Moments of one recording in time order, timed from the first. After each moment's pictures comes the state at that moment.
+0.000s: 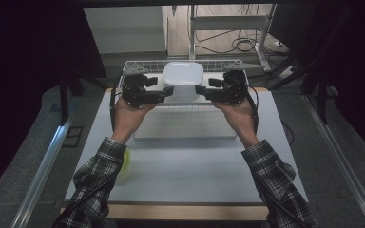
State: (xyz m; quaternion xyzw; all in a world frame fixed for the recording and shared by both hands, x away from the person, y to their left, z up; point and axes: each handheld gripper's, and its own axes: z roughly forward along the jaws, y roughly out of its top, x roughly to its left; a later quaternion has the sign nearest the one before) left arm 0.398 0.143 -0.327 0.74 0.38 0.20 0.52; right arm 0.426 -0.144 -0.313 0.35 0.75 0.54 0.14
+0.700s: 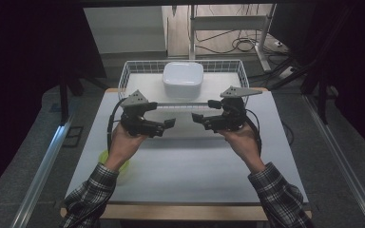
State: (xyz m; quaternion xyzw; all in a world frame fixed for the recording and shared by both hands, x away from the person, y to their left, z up) left arm 0.346 0.141 -0.364 0.77 0.33 0.16 0.52; right arm 0.378 -0.147 -0.349 0.30 0.78 0.53 0.12
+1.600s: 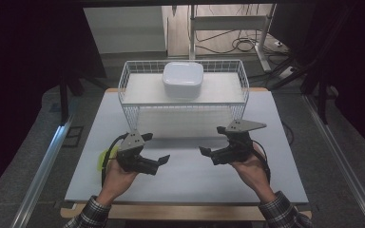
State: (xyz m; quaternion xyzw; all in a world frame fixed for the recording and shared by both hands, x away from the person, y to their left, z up) left arm 0.281 0.151 -0.434 0.79 0.30 0.18 0.50; right arm 0.327 -0.172 -0.404 0.27 0.81 0.50 0.13
